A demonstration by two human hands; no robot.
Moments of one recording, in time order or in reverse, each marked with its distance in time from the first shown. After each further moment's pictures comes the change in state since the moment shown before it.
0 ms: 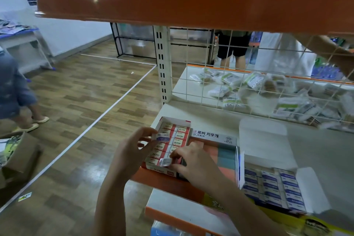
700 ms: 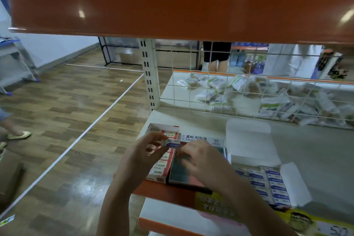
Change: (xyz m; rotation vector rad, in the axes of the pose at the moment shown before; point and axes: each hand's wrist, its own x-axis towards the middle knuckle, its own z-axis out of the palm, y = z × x) left_hand -0.002 0.046 0.023 -0.004 -0.103 0.092; right_hand -0.019 0.018 -0.034 -0.115 0.135 -0.076
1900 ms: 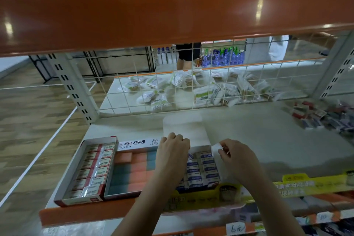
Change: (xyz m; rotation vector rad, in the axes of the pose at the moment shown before) left_hand 0.025 0.108 0.182 0.777 -0.354 0.374; right_hand -0.133 0.134 -0.062 -0.059 0.225 0.778
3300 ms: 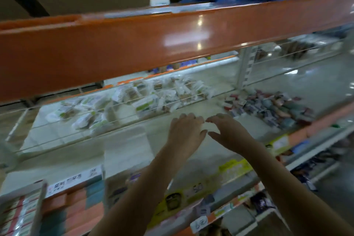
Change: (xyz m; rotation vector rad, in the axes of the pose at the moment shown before) left_hand 0.084 0.147 -0.032 -0.134 -0.005 0.414; right_hand 0.015 0.099 -0.101 -0.213 0.075 -0.009
